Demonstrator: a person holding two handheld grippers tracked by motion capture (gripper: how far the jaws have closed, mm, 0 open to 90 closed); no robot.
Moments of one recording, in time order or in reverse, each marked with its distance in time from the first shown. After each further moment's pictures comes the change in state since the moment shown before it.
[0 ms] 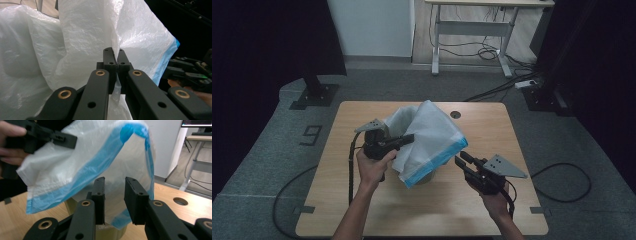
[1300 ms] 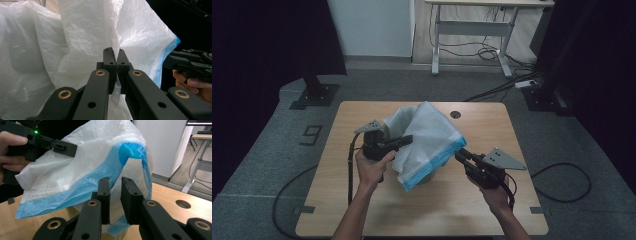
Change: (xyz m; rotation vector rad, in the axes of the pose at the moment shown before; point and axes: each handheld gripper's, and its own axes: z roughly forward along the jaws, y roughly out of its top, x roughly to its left) left arm 0.003 -0.004 -0.002 0.007 0.018 -0.003; right arm -0.006 0.011 0.008 0.028 0.016 -0.006
